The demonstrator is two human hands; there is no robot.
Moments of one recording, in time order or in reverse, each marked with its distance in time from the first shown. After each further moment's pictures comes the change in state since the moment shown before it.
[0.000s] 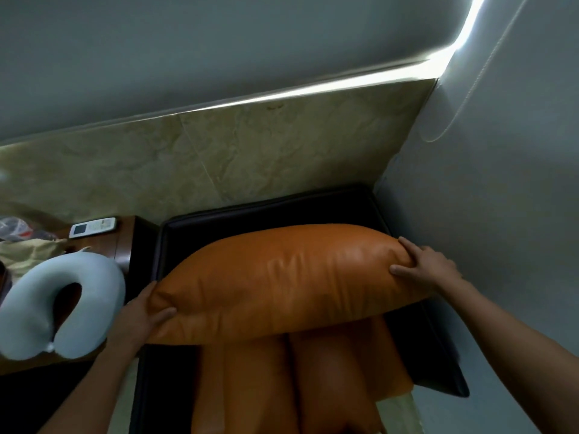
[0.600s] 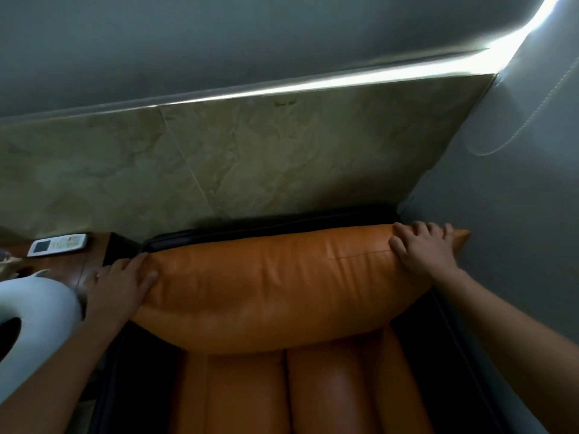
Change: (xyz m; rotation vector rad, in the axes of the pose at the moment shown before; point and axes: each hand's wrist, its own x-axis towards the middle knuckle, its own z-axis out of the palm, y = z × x) left_hand 0.158 0.051 0.004 0.436 0.378 0.125; right_hand 0.160 -0.078 -0.007 -0.177 0.412 -0.095
